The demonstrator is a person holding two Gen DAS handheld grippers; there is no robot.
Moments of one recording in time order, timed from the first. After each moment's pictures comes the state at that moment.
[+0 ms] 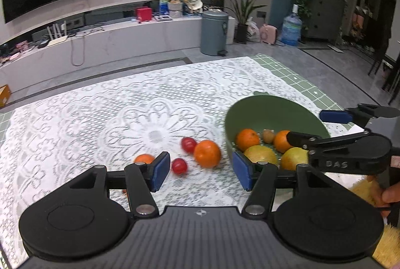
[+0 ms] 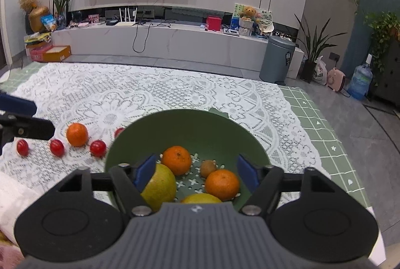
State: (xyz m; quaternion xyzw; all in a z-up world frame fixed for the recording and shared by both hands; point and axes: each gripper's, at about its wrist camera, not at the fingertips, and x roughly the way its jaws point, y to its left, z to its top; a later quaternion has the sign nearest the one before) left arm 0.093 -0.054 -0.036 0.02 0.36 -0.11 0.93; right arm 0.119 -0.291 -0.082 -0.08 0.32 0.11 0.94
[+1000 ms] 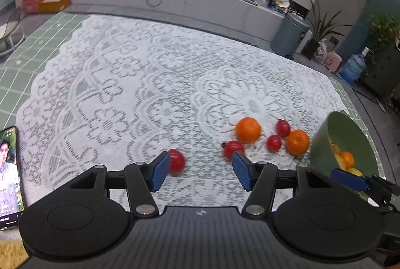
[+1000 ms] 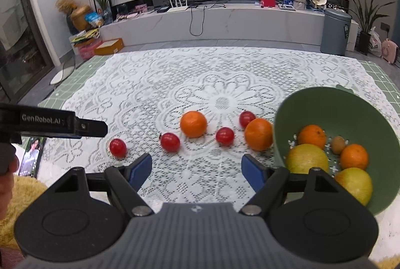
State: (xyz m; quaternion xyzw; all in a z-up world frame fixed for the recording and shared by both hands) left arm 0.073 0.097 -0.071 -0.16 0.42 0.03 0.89; right arm 0.089 -0.166 -0.094 -0.01 0.38 0.23 0.90
